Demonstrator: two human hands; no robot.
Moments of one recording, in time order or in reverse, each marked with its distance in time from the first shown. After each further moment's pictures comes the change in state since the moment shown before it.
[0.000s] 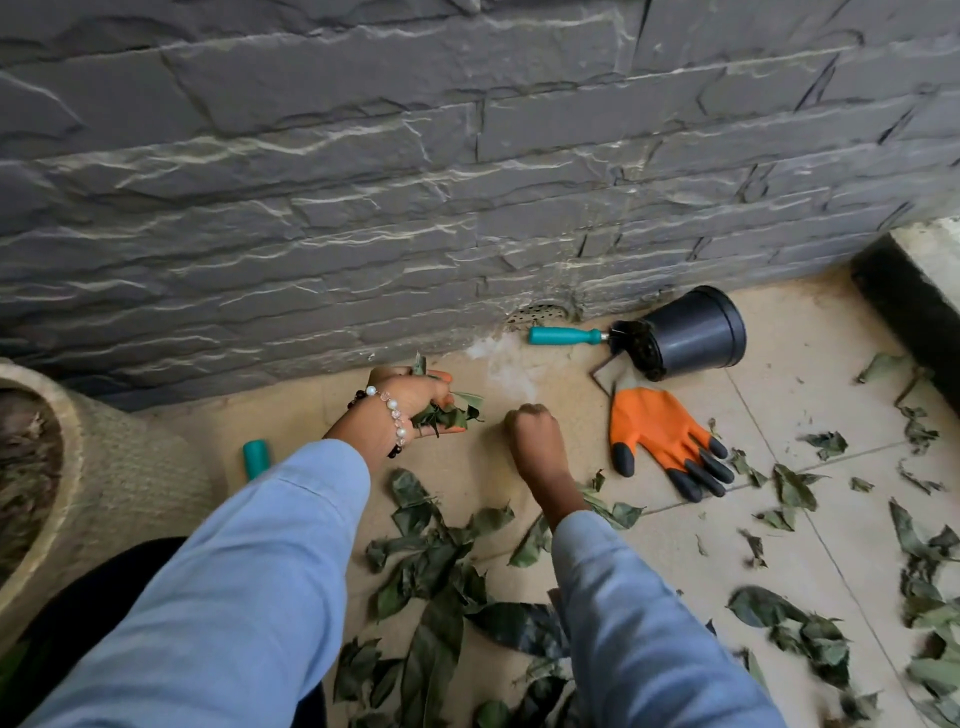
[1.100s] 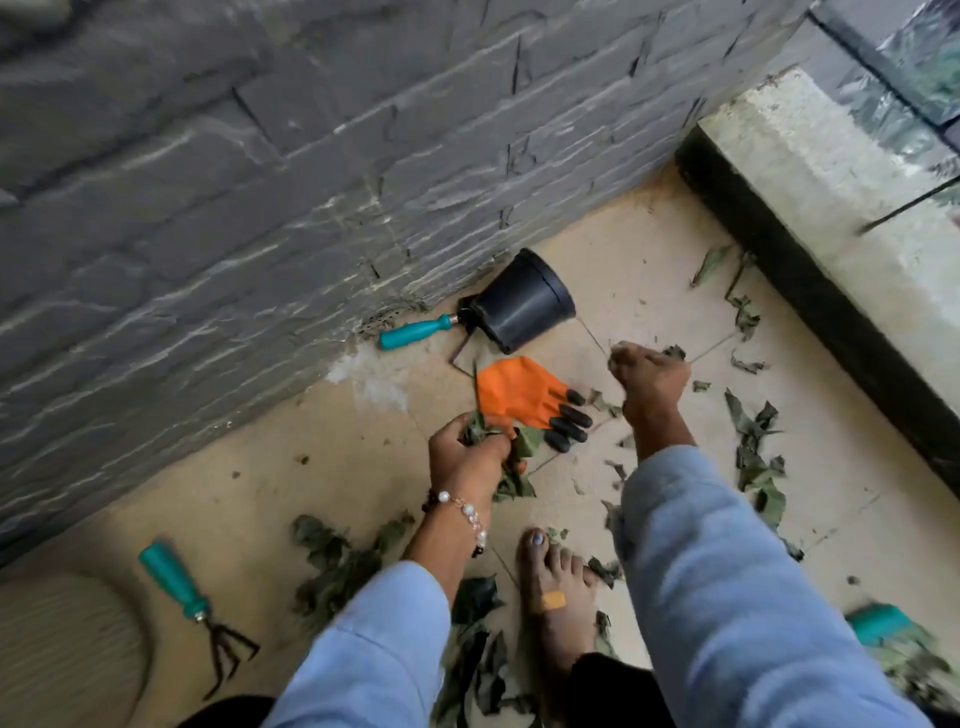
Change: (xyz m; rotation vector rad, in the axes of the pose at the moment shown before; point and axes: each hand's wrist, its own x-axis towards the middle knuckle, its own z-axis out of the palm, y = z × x) left_hand -0.078 -0.041 0.206 0.095 -0.034 -0.072; right_hand -0.037 0.223 -0.159 1.251 0.631 1.249
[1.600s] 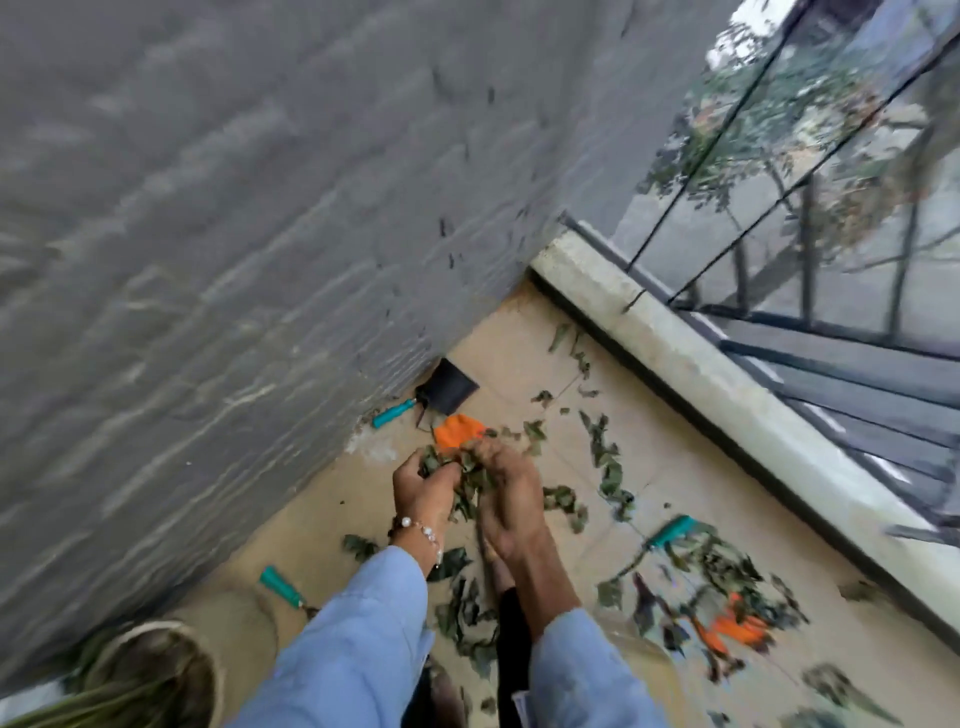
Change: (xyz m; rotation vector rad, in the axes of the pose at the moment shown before) left_hand -0.316 0.188 0.017 0.195 -0.034 0.101; right_hand -0.363 -0.266 -0.133 0.643 -0.487 0.295
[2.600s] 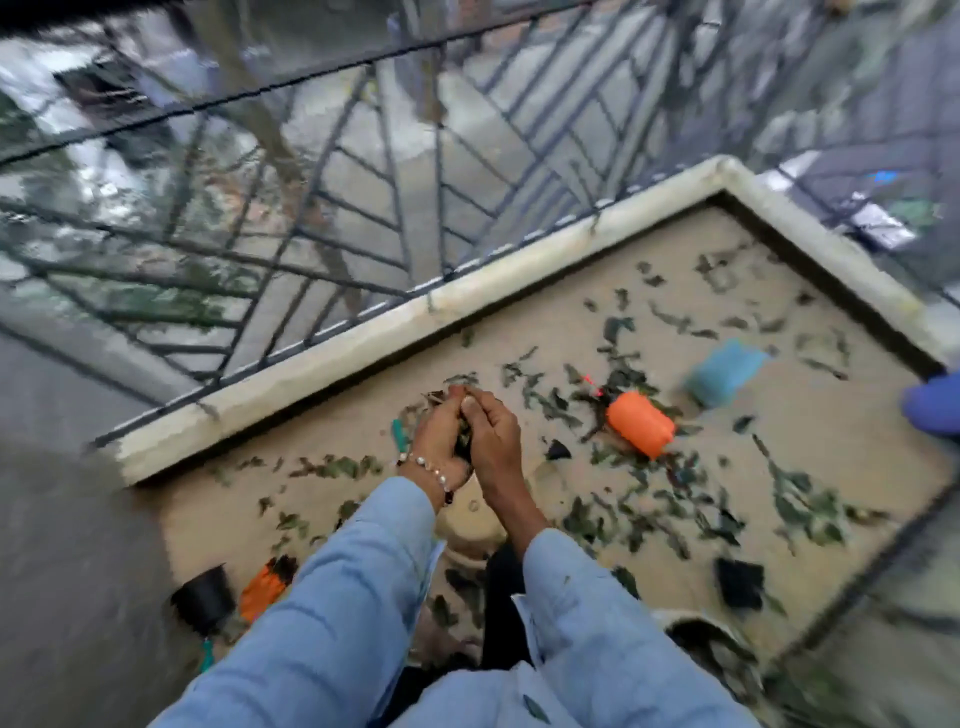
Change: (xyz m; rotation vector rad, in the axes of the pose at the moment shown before) left_hand -0.460 -0.125 0.045 0.758 -1.196 -0.273; right_hand -0.429 -0.027 -0.182 0.050 1.076 -0.926
